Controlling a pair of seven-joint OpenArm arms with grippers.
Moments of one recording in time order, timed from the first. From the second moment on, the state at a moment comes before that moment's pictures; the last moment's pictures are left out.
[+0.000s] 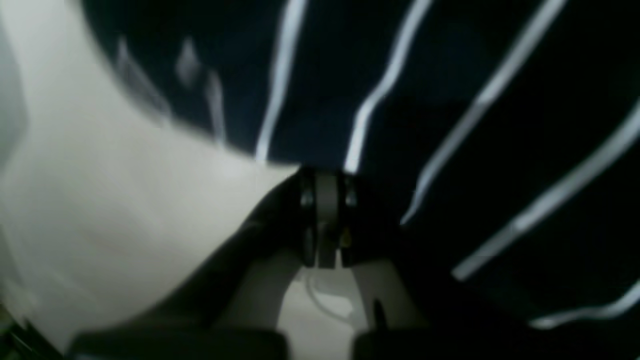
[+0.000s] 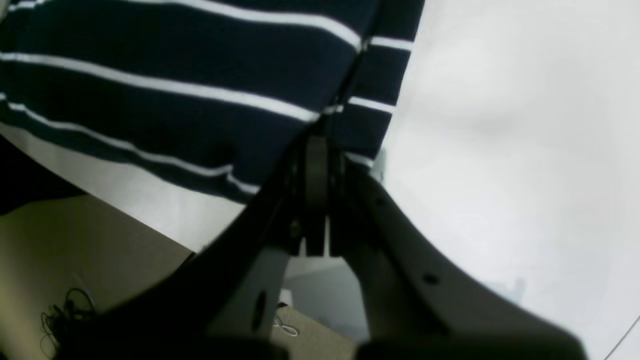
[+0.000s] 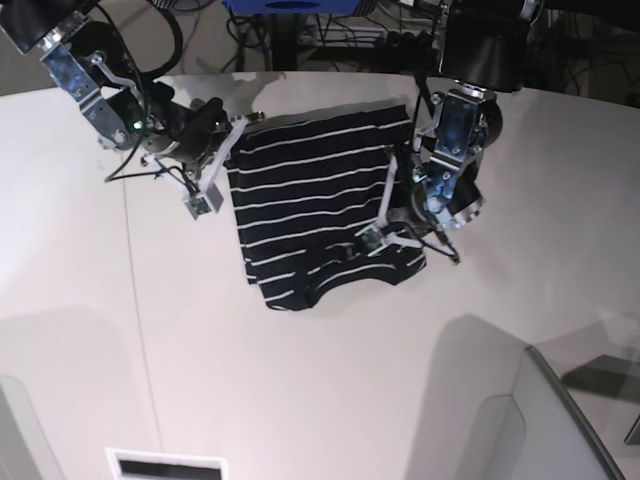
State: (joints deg) left arm -3.3 -6.3 9.0 73.2 31.5 -39.3 40.5; right arm -6.3 23.5 -35.1 89.8 36.0 -5.7 -38.6
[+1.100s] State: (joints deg) left arm 15.0 -10.2 3.6 107.9 28.9 -37.7 42.5; right arm -25.8 26.1 -13.3 106.9 23.3 -8.0 -38.3
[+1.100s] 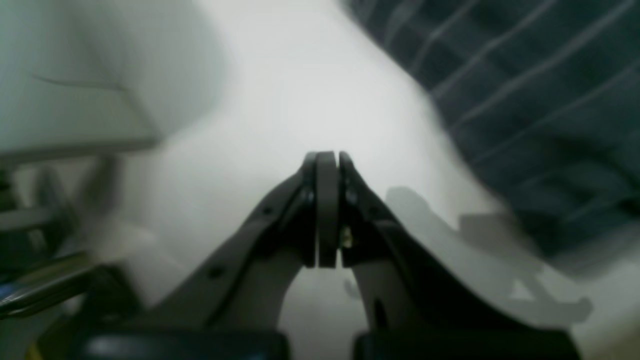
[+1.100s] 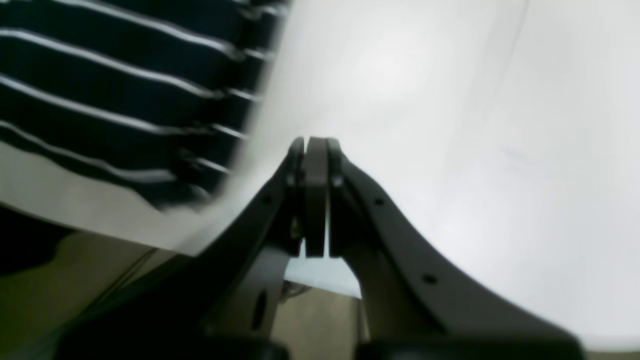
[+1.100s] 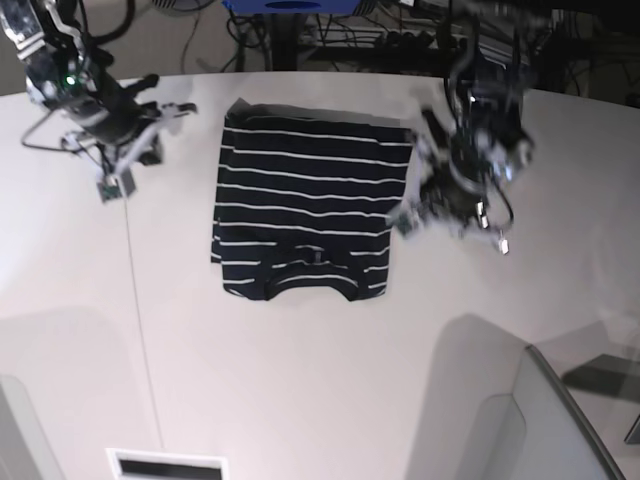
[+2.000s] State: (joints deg) left arm 41.8 -8.9 0.0 73.3 29.0 -25.6 19.8; right arm -29.3 23.7 -25.6 60.7 18.6 4.6 -35.2
